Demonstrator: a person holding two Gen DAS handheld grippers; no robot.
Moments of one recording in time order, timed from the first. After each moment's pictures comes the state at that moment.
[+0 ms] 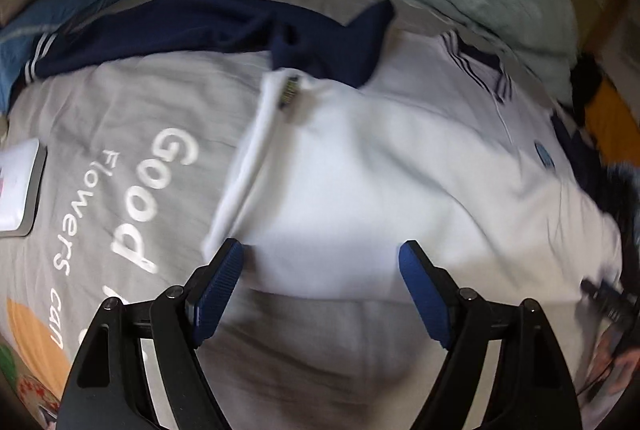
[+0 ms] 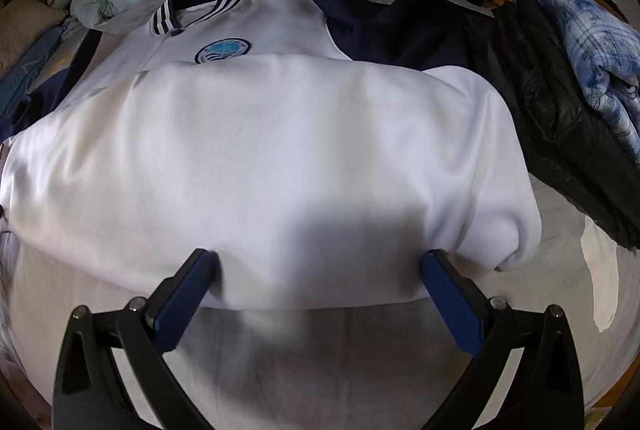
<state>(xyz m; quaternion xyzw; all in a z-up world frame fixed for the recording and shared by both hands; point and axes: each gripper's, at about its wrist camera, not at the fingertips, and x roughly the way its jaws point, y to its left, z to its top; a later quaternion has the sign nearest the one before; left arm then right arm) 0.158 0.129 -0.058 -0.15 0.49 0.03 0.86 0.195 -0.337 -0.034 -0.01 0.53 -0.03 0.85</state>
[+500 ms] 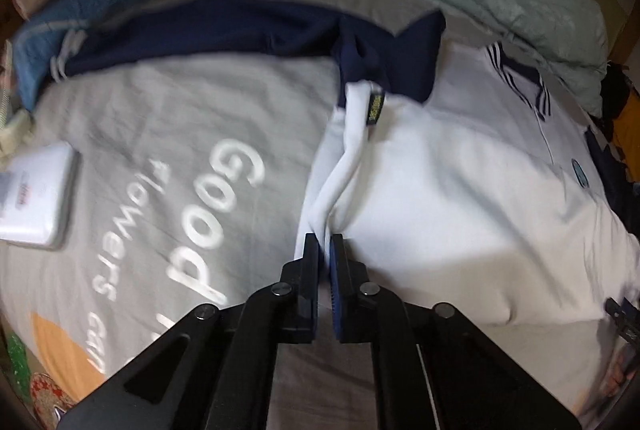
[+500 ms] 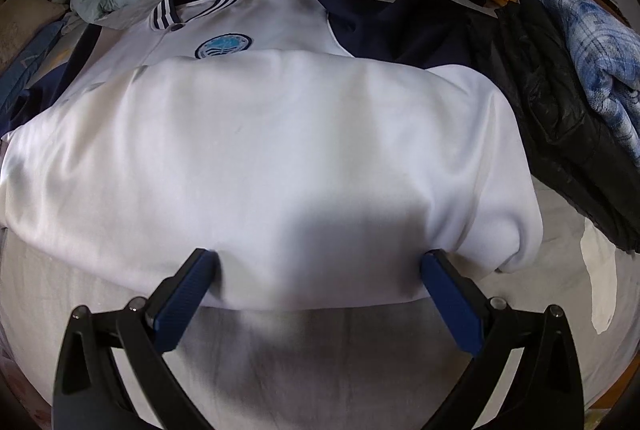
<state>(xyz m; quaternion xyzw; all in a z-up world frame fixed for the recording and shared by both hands) 0.160 0.153 -0.056 -0.11 0.48 0.09 0.86 0.195 -0.332 -0.036 -0.02 0.53 -0.03 0.85</state>
